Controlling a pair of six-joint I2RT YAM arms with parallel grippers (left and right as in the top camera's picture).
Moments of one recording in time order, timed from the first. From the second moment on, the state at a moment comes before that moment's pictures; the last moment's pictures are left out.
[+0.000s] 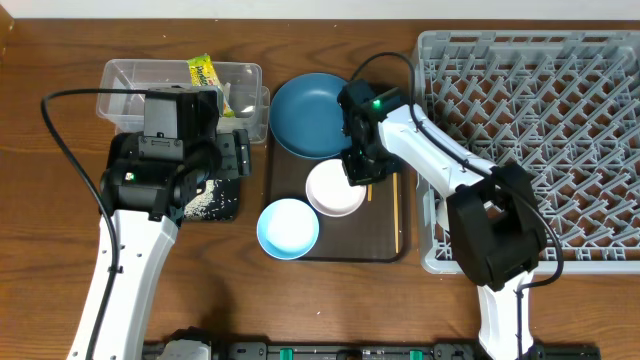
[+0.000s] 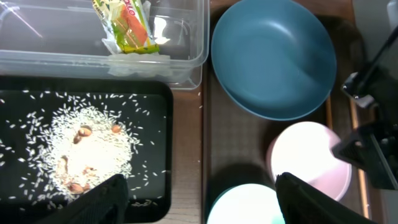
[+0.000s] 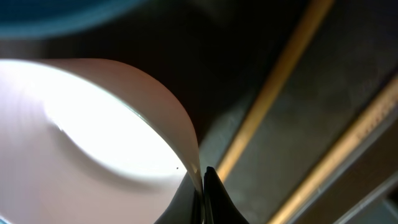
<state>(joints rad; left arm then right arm) -0.11 1.26 1.22 -0.89 0.07 -0.17 0.53 2.14 1.67 -1.13 -0.14 0.28</state>
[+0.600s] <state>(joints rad) -0.11 1.26 1.22 -0.89 0.07 -0.17 0.39 1.60 1.72 -1.22 0.56 0.43</state>
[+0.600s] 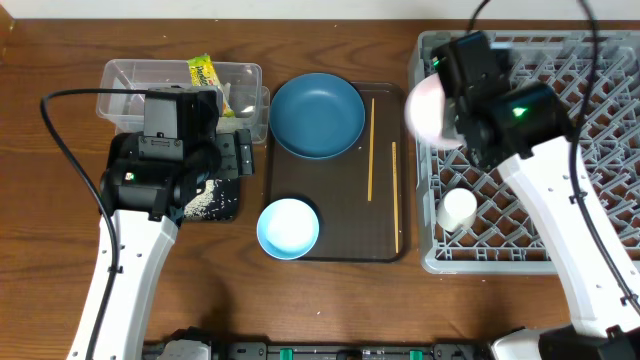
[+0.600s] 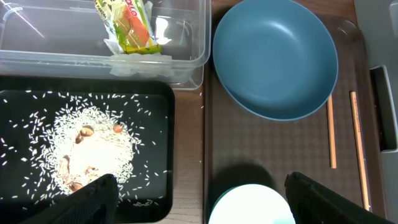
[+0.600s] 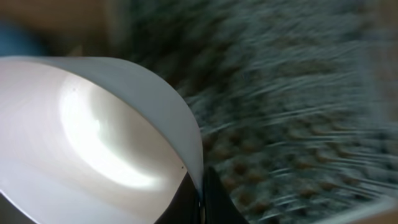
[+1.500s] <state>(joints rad) -0.11 1.26 1.22 -0.89 0.07 -0.17 0.29 2.15 1.71 -0.27 1.18 -0.25</state>
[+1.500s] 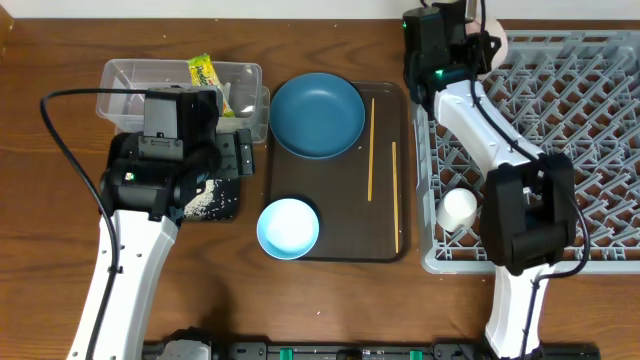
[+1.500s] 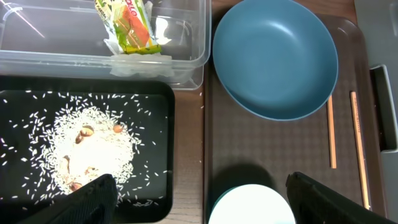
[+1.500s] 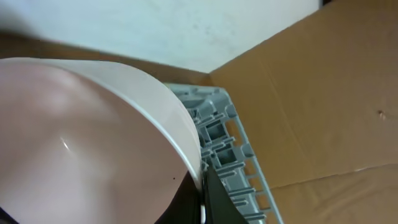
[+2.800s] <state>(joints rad) -0.11 1.26 1.22 -0.89 0.07 -0.17 0.43 1.89 1.71 -0.91 0.05 0.11</state>
